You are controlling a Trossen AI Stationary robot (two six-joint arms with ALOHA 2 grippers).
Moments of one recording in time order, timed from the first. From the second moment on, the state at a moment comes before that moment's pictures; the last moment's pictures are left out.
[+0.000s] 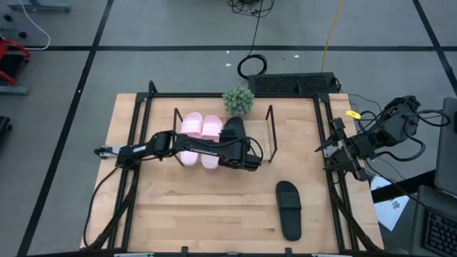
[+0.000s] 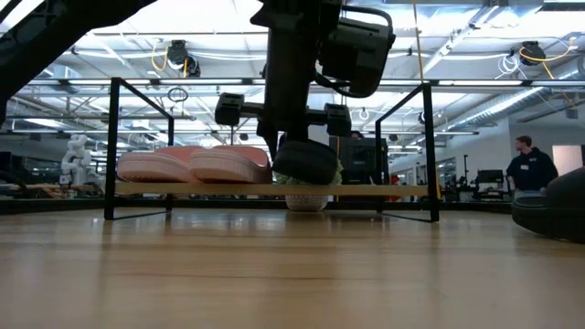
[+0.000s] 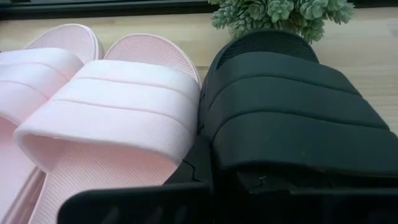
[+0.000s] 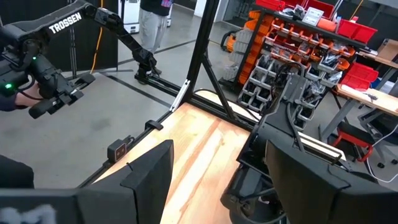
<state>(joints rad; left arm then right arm) -0.07 2.39 2.08 -1.48 -0.84 -1.80 0.71 0.69 1.20 -0.75 0.34 -0.17</state>
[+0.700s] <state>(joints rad) -0.07 2.39 2.08 -1.49 -0.80 -1.73 0.71 0.69 1.20 -0.75 0.34 -0.16</state>
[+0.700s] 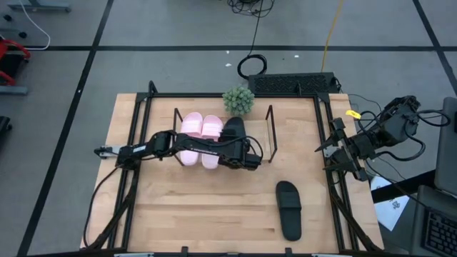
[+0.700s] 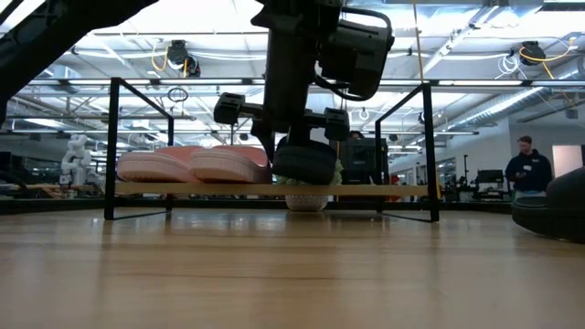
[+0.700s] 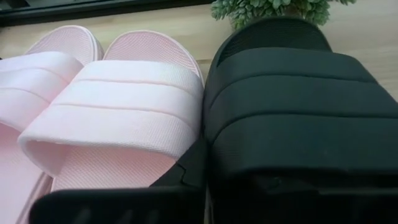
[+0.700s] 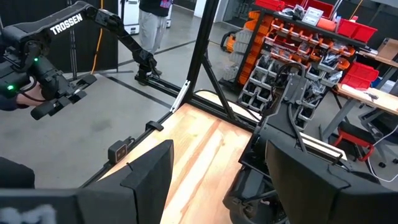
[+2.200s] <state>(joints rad) -0.05 2.39 2.08 -1.48 -0.79 -1.72 0.71 0.69 1.20 -0.75 0.34 -0.16</state>
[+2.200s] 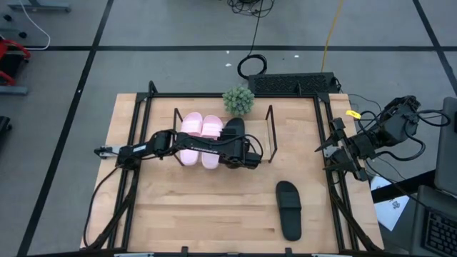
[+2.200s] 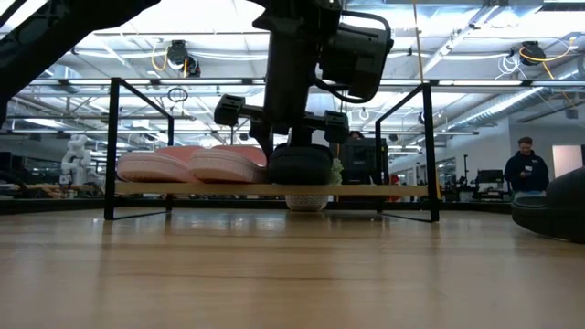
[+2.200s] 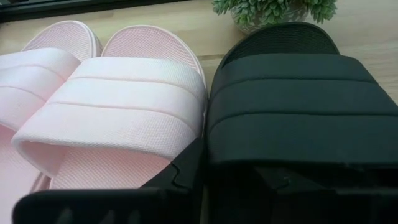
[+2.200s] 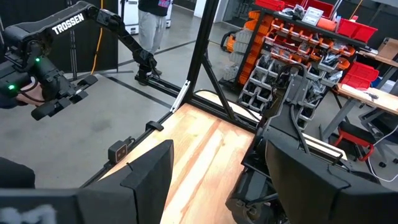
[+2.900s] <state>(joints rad) -0.05 2.39 2.08 -1.47 -0.78 -1.73 0.71 0.69 1.20 -0.75 0.34 -0.14</state>
